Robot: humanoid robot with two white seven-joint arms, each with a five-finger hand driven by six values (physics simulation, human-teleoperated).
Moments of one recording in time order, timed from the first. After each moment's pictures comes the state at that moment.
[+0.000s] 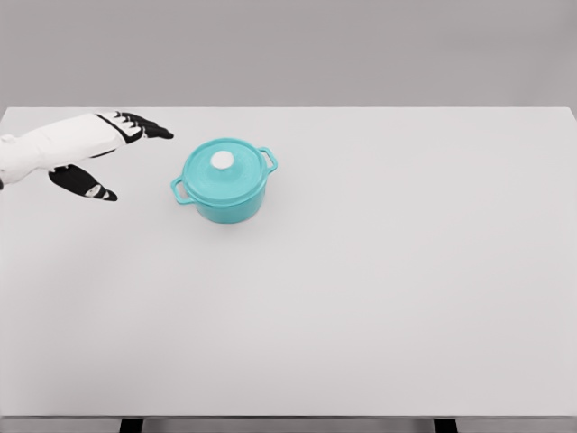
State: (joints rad) left arm -0.51 0.85 -0.36 -1.55 -0.20 -0.47 -0.61; right arm 0.04 0.00 0.75 -0.07 0.35 -0.21 0.08
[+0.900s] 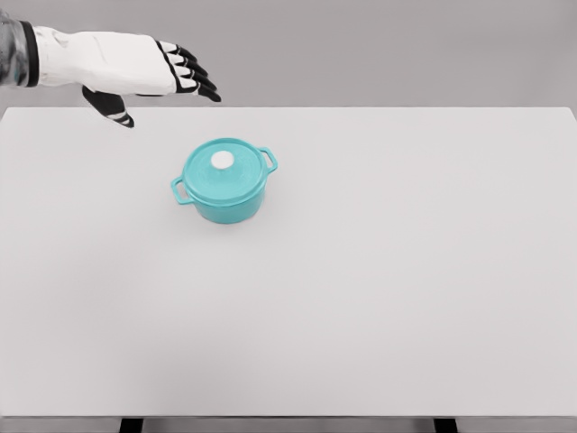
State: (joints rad) left arm -1.28 0.85 -1.07 -1.42 -0.25 -0.61 -0.61; right arm 0.05 0.00 0.75 -0.07 0.35 -0.21 0.09
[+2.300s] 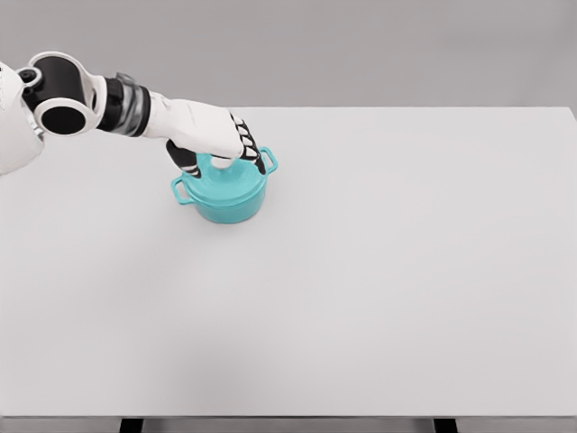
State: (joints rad) left arm -1.27 0.63 -1.27 -1.29 -0.30 -0.59 -0.61; right arm 0.05 0.00 0.75 -0.07 0.35 -0.21 0.09
